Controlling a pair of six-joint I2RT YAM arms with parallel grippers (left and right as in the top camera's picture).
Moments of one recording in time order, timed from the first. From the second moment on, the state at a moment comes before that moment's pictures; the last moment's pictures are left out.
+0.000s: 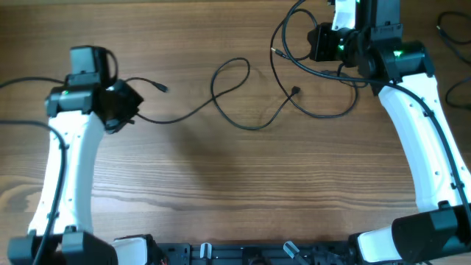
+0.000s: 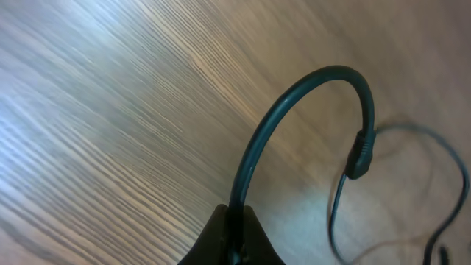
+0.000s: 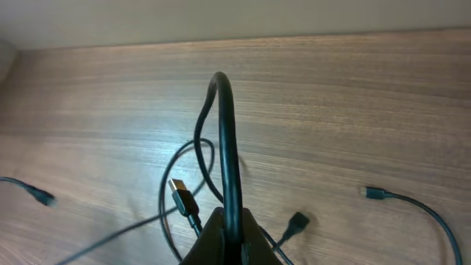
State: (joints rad) left arm 0.07 1.48 1.28 -1.01 0.03 -0.69; right arm 0.17 1.63 1.62 -0.75 -0.25 0.18
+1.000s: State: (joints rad) left arm -0.63 1.90 1.28 -0.42 0.19 -0.40; right arm 0.17 1.63 1.62 -0.83 -0.17 0.19
